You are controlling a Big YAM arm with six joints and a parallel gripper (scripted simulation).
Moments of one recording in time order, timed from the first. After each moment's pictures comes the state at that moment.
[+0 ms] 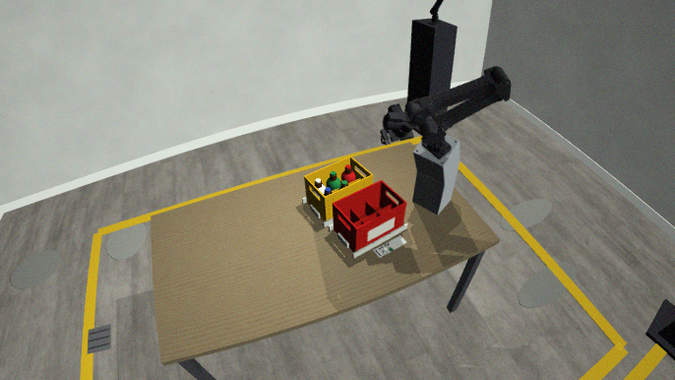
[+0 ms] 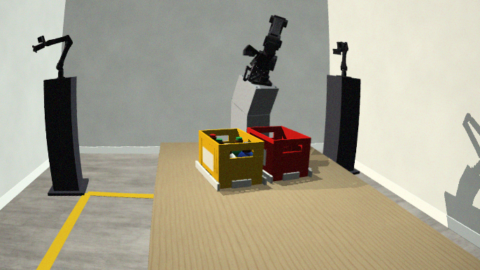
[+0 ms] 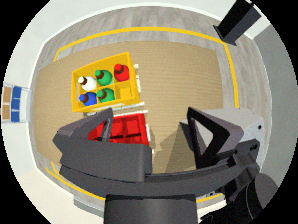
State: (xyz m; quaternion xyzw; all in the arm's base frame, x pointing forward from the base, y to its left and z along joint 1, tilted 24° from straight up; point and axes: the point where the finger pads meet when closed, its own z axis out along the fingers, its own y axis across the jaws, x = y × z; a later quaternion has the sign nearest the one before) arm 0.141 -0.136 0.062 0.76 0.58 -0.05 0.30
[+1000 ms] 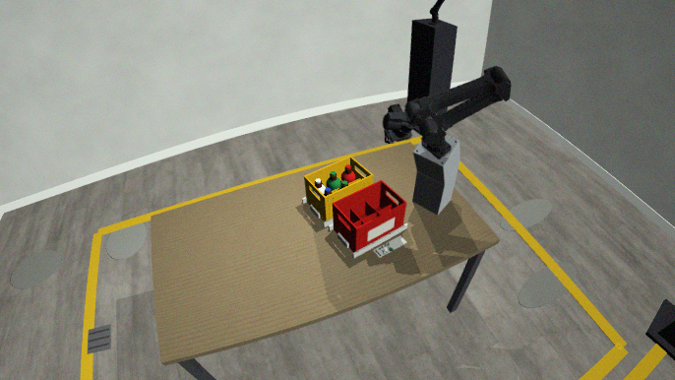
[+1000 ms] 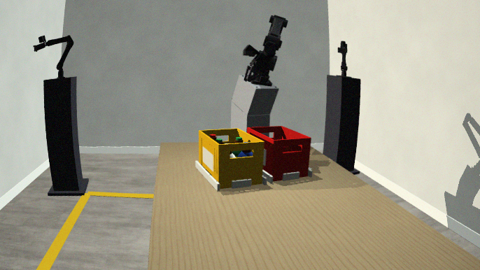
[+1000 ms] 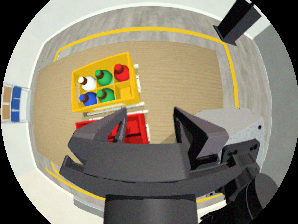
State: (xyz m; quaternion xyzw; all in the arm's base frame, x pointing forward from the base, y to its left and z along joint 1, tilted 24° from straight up) arm 0.141 -0.136 0.062 0.76 0.58 -0.05 0.30
